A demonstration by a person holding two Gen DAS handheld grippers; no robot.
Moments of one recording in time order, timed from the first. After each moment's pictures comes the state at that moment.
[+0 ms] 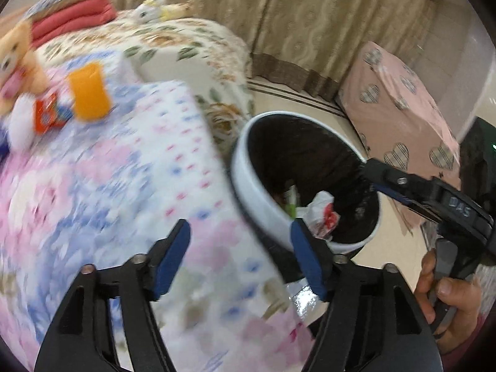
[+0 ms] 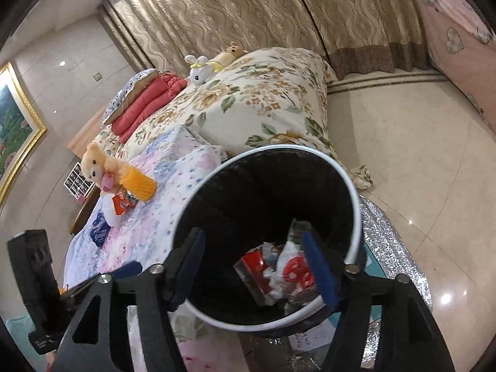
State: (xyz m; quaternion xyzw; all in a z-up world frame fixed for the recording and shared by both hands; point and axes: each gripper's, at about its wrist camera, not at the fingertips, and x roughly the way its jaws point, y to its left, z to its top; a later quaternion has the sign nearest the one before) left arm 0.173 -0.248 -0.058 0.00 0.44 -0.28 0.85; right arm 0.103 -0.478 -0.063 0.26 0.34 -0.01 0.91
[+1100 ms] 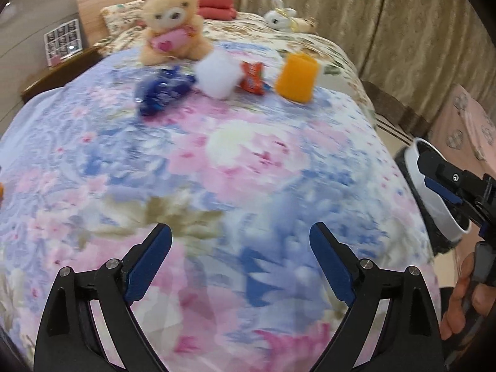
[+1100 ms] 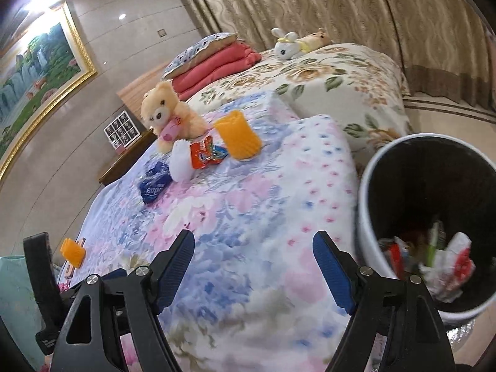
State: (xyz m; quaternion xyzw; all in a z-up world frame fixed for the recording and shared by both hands) left arm 0.163 -0.055 -0.076 -0.02 0.42 -0.06 0.90; right arm 0.153 -0.300 -0.061 0.18 0.34 0.11 0.92
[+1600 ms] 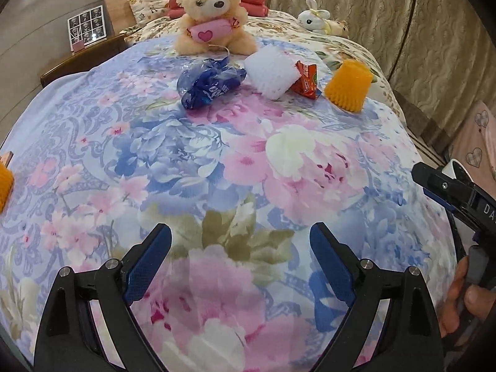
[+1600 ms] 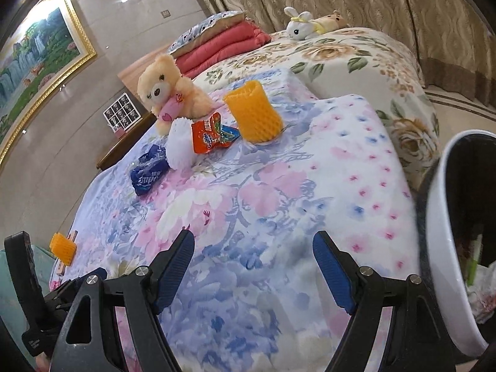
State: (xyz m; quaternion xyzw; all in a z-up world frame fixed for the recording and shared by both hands) left arm 0.191 -0.020 -0.090 -0.04 0.43 -0.01 0.90; right arm 0.205 -0.263 -0.089 0.16 0.38 0.13 0.90
